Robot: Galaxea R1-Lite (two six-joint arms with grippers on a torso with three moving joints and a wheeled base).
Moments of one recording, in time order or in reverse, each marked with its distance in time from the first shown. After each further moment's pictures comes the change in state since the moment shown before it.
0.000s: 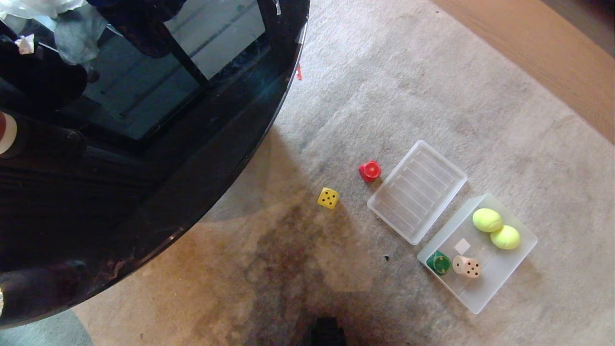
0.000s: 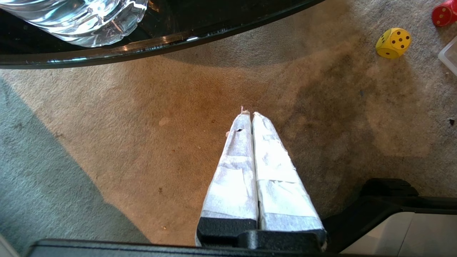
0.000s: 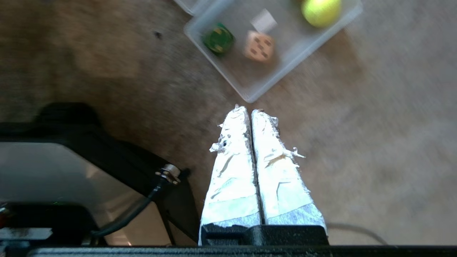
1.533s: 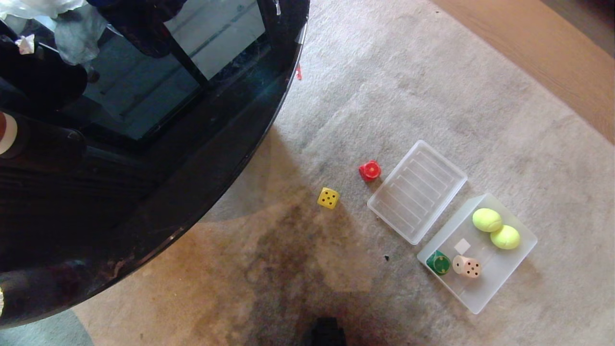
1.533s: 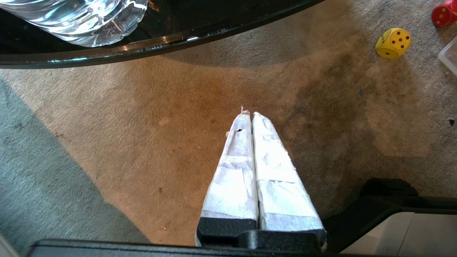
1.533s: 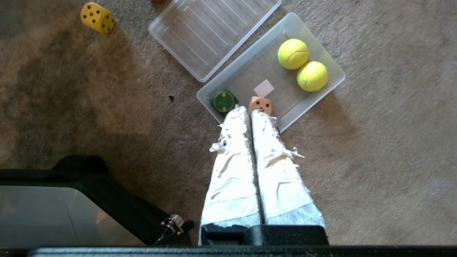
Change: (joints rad) left arm 0.000 0.000 0.000 0.000 0.000 0.000; right arm 0.043 -0.247 0.015 -0.041 -0.005 0.013
